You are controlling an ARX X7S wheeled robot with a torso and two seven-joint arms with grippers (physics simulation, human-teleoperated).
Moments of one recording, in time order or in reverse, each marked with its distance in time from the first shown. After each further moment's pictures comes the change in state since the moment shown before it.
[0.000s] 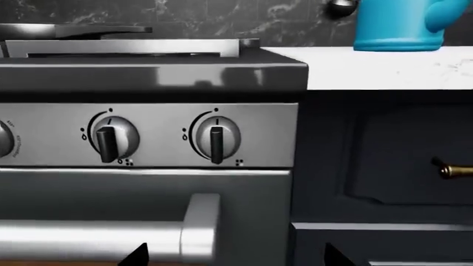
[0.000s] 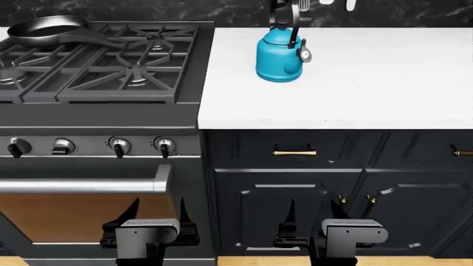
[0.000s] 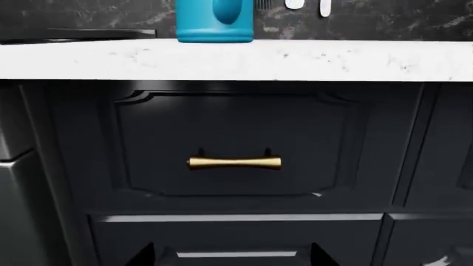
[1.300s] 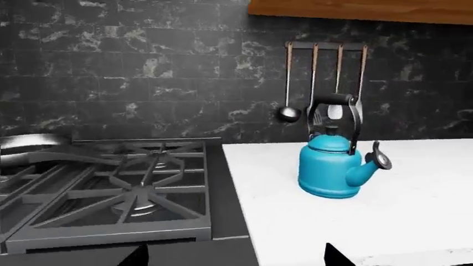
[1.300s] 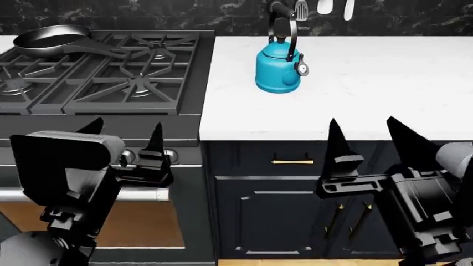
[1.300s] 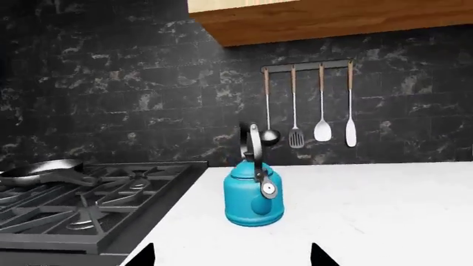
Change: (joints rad) left arm -0.367 -0.419 -0.141 0.841 -0.840 -0.905 -0.380; right arm 0.299 0.718 -0.007 -0.909 1.028 0.487 0.604
